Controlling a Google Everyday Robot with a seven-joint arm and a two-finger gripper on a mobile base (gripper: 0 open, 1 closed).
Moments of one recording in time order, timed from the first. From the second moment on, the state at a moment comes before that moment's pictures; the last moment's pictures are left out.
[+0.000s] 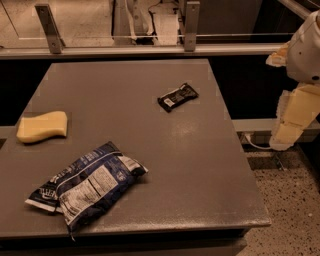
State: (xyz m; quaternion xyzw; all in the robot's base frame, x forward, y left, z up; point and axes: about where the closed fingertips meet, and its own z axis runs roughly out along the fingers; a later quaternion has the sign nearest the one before) arm 0.438 -0.217 0.976 -0.60 0.78 -0.03 0.16
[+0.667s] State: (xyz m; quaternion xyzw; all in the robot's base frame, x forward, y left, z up) arm 0.468 -0.201 0.977 -0.60 0.78 -0.02 0.19
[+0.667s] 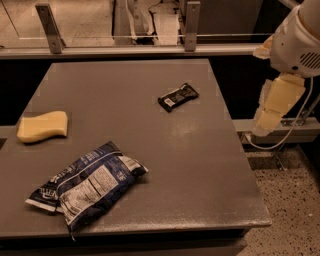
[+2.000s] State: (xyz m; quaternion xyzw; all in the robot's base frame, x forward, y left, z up) arm 0.608 -0.080 0.866 -0.55 0.77 0.16 0.28
